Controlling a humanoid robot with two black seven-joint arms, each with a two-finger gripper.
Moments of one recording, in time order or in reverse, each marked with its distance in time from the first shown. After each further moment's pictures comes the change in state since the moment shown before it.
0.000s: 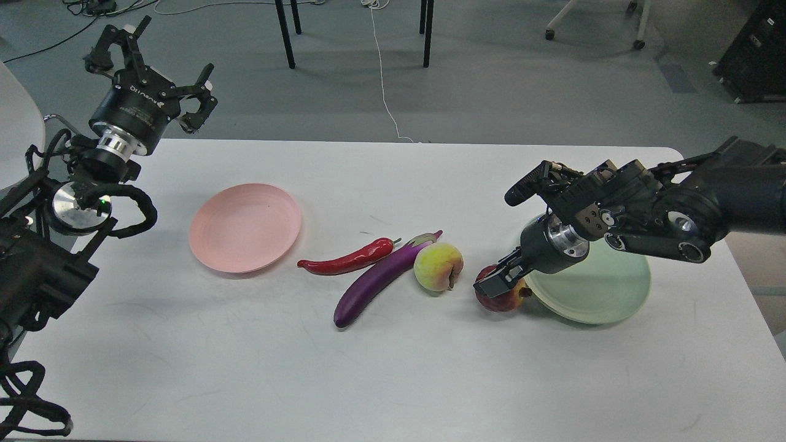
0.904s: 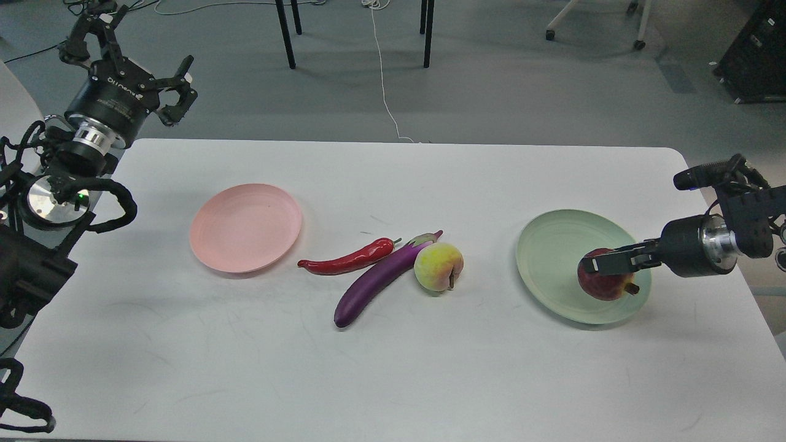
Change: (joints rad) left arm -0.009 0.064 0.008 0.000 0.002 0.000 0.000; right arm -0.165 -0.514 0.071 0.103 -0.022 -0.080 -0.005
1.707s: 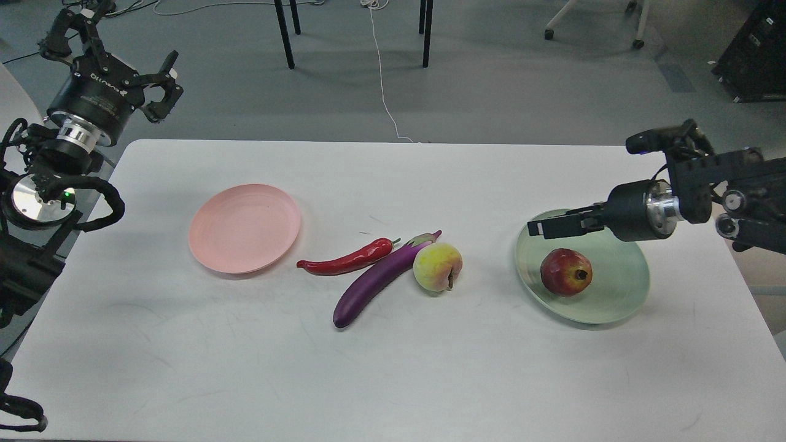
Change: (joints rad) left arm 0.004 0.013 -0.011 0.000 -0.002 0.000 -0.001; right arm 0.067 0.224 0.126 -0.044 0.125 -0.002 -0.040
